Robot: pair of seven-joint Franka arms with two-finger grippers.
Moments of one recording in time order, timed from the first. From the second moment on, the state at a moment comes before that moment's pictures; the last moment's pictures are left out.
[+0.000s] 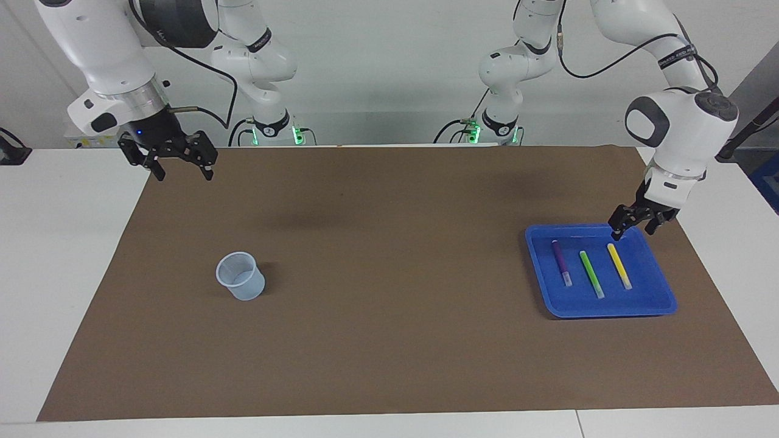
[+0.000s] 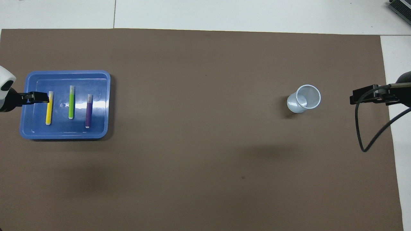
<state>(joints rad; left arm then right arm) 0.28 0.14 -0.10 -1.97 0.01 2.27 0.08 -0.02 0.00 0.00 -1.60 0.01 1.63 0.02</state>
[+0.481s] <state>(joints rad) 0.34 0.39 -0.10 -1.80 0.08 2.27 0.16 -0.03 0.00 0.00 -1.60 0.01 1.63 0.02</state>
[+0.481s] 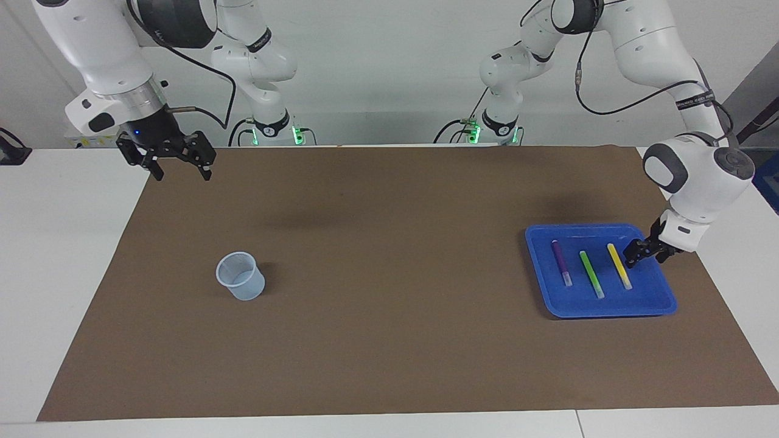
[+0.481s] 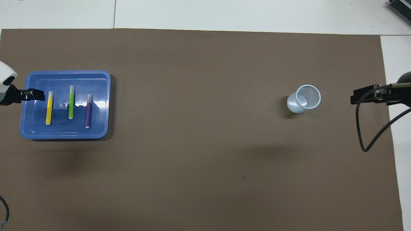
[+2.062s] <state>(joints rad) 0.33 0.40 -0.12 -1.85 0.06 2.21 0.16 0.27 0.00 0.02 -1.71 0.29 1.90 0.60</state>
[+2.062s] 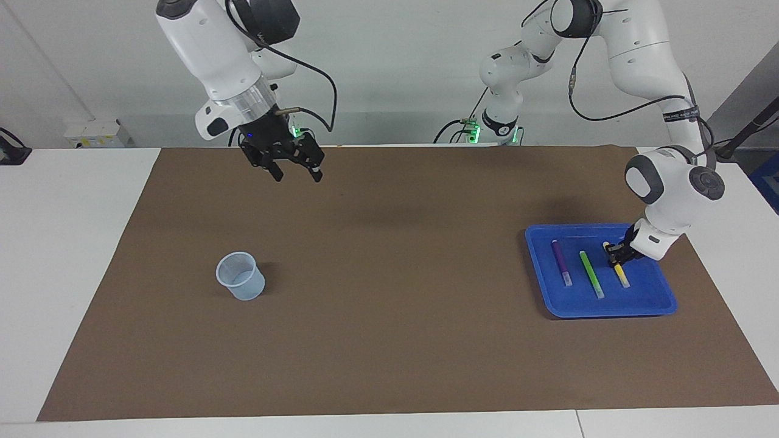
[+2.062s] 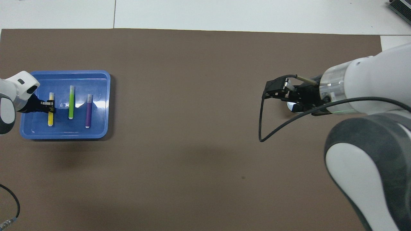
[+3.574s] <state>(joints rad) 0.32 0.17 -0.14 -1.81 -0.03 1.99 -0.16 0.58 0.15 0.02 -1.78 0.64 2.47 1.34</state>
